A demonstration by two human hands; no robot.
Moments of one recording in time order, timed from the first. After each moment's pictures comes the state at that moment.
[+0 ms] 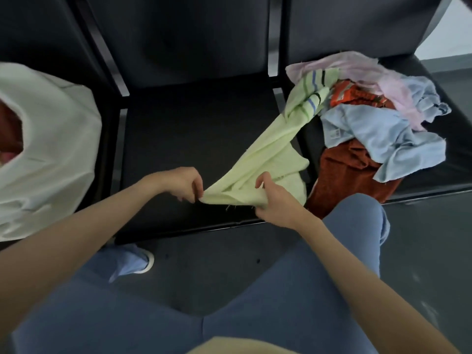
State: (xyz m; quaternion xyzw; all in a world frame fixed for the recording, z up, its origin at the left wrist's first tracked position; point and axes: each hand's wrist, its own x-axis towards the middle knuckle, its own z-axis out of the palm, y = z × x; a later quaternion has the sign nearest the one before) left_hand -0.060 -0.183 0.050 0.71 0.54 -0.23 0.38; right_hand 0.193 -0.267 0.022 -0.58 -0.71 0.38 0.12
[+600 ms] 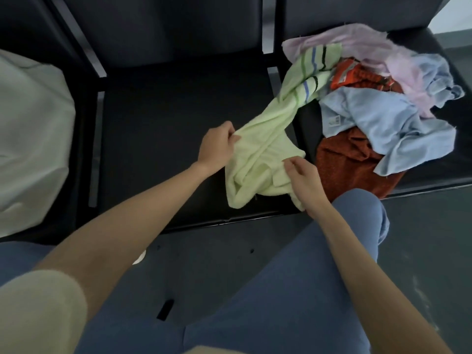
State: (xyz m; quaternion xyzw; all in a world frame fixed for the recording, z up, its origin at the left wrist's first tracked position) left_hand 0.048 -0.140 -0.006 0.72 0.61 0.20 0.28; right_hand 0.238 -0.242 0.021 -0.68 -0.43 0.47 0.36
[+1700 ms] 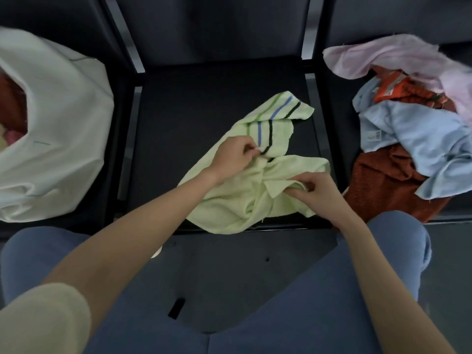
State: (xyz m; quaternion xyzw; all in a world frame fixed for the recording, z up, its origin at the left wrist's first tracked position) left_hand 0.006 -0.144 -0.006 0.71 0.60 0.18 0.32; right_hand 0.216 -0.229 0.021 -0.60 -0.60 0.47 0.25
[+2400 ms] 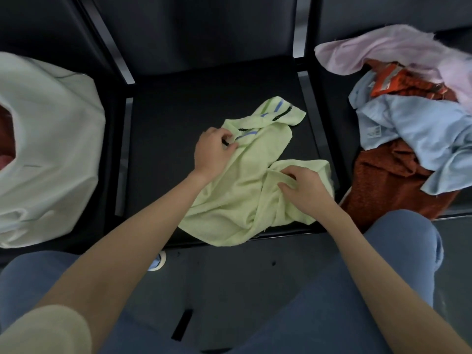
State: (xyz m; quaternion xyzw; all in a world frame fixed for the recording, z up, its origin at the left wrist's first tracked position) left_hand -0.021 -0.116 -0.025 0.68 0.67 0.22 0.19; right_hand 0.193 -0.207 0.005 -0.66 -0.65 0.35 0.16
